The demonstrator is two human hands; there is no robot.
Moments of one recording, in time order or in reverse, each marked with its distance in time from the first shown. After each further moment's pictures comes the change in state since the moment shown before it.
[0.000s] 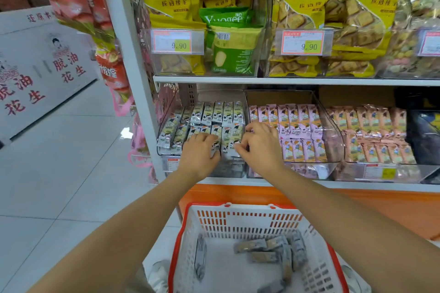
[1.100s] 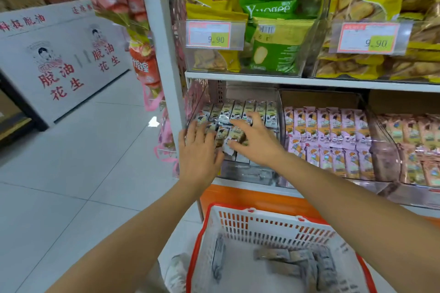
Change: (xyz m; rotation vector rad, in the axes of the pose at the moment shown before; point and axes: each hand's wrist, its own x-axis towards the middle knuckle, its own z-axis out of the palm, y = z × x) left_hand -0.015 -0.044 -0.001 0.250 0.329 -0.137; right_hand 0.060 -0.044 0.027 0.277 -0.390 -0.064
